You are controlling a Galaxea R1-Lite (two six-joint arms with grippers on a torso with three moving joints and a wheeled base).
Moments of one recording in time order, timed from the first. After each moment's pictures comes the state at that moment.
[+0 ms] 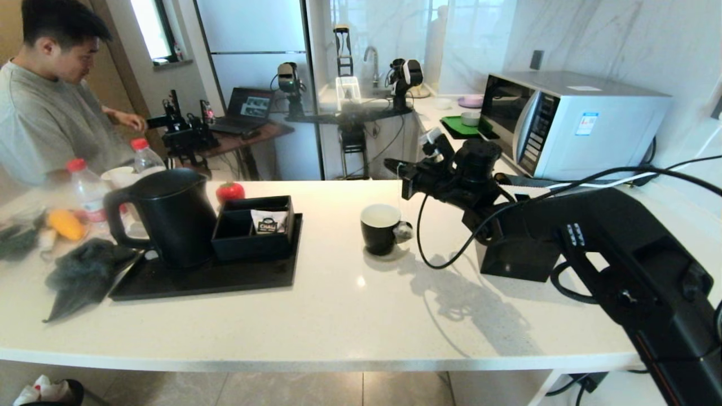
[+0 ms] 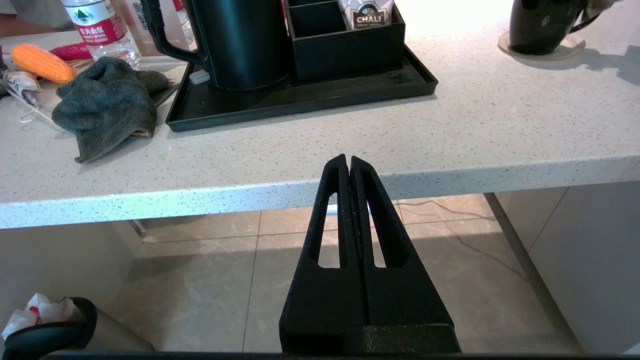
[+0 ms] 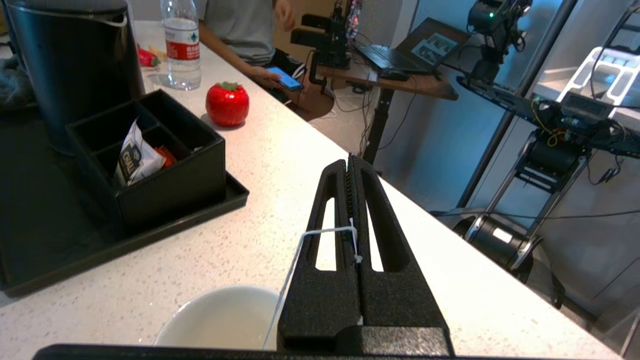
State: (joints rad) left arm 0.00 0.00 0.00 0.01 -0.02 0.07; right arm 0.38 2.52 -1.92 -0.80 0.52 -0.12
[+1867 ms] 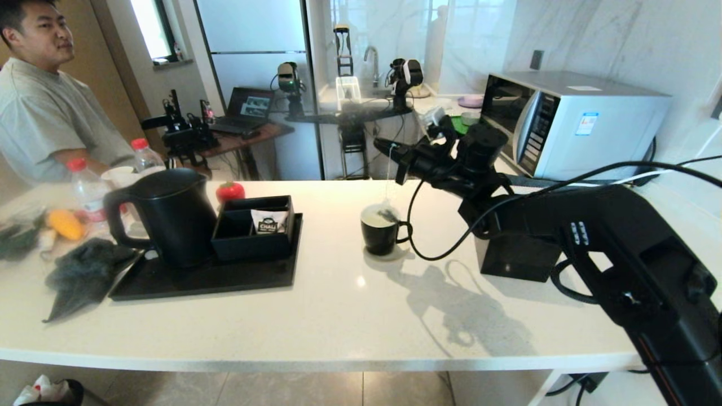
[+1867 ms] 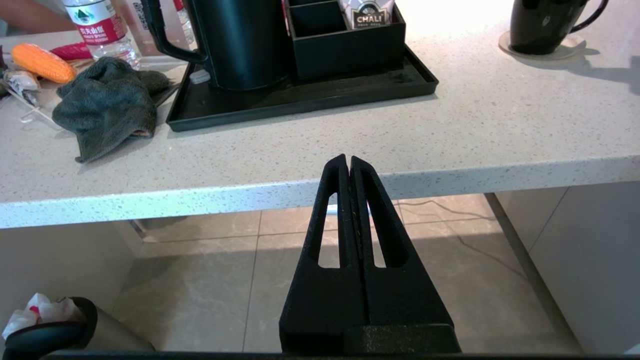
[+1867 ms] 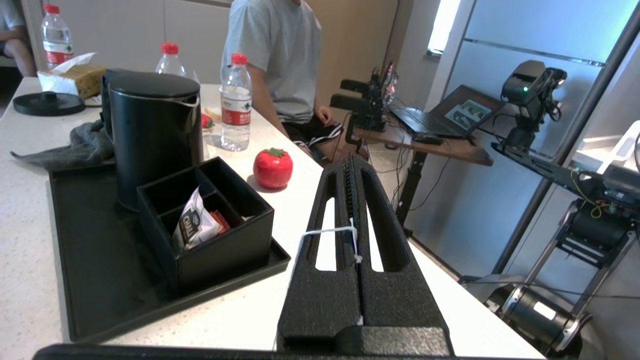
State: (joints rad) left arm 0.00 0.00 0.00 0.01 -0.02 0.07; right arm 0.41 2.51 -1.96 -0.92 0.60 -0.02
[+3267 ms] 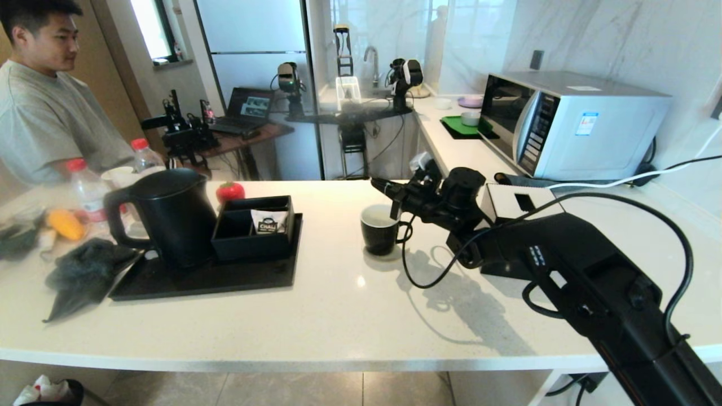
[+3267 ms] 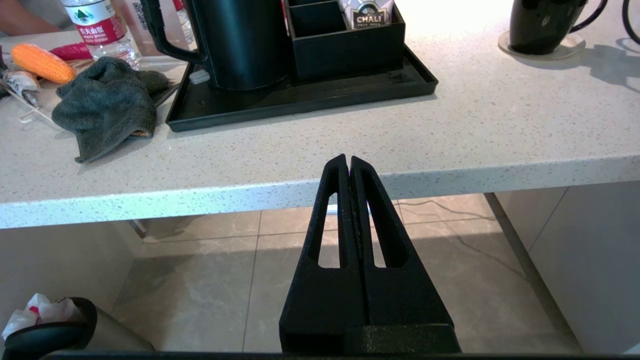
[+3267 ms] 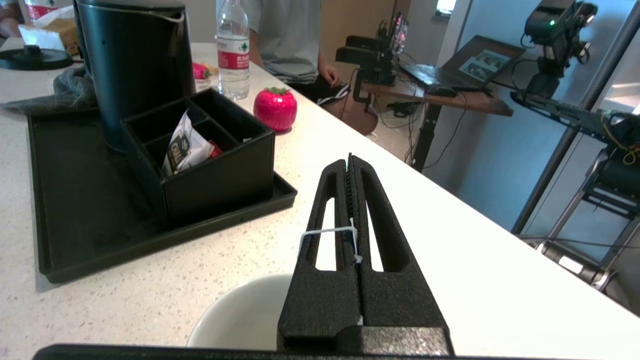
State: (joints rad) left arm 0.00 0.00 0.00 0.01 -0.02 0.07; right arm 0.41 2.67 -1.96 -1.00 0.60 -0.02
